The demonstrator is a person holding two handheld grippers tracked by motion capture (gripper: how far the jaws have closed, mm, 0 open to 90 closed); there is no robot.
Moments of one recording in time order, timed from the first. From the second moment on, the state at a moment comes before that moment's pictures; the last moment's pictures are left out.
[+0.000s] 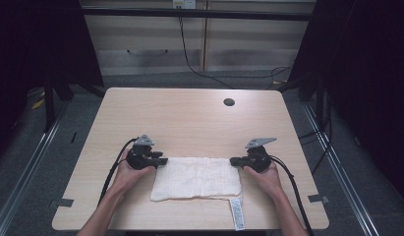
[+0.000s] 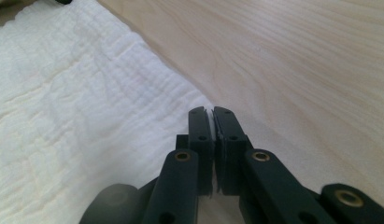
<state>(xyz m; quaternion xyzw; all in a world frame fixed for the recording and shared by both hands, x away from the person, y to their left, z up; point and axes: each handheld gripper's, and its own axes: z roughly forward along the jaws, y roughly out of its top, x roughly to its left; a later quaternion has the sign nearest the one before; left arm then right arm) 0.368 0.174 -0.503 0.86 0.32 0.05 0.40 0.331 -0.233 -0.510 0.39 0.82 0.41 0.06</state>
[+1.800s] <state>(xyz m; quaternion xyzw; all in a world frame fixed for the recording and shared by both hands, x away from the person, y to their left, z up) 0.354 0.190 -0.475 0.81 0.33 0.04 0.48 0.322 -0.236 -0.481 0.38 0.80 0.46 0.08</state>
